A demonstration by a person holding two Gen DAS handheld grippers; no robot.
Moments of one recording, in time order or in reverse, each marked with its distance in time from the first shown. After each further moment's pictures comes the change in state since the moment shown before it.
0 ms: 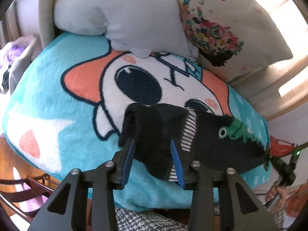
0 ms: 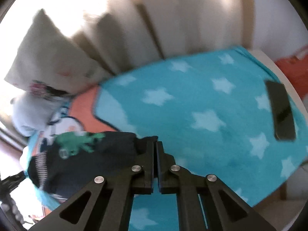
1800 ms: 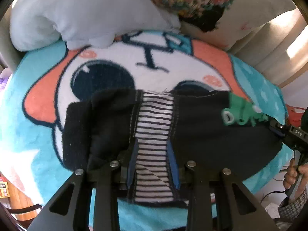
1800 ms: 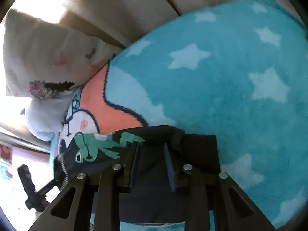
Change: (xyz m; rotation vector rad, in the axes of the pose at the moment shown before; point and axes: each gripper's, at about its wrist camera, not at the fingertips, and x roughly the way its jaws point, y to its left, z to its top) left arm 0.065 -0.058 0.017 0.256 0.089 0.079; right arm 0.075 0.029 -0.013 0.100 0.156 0.243
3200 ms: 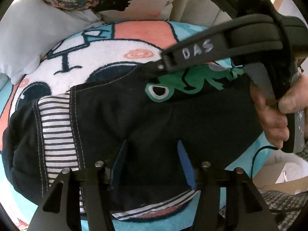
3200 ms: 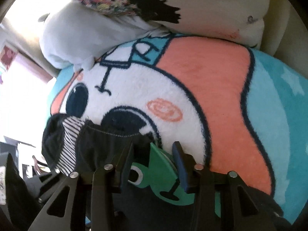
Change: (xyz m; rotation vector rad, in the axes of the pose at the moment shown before) left arm 0.049 -0.096 -0.021 0.334 0.030 -0.068; right arm 0.125 0.189 0.009 -0.596 0.269 0.015
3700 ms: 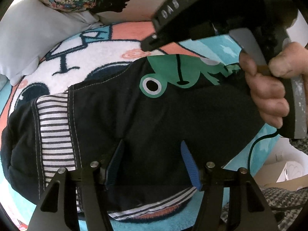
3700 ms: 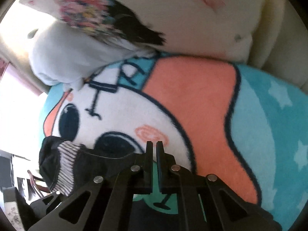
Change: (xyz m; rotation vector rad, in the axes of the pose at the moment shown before) left arm -0.006 -0.010 -0.013 -0.002 -0.018 -0.002; right arm -0.017 -0.007 0.025 0.057 -0.080 -0.049
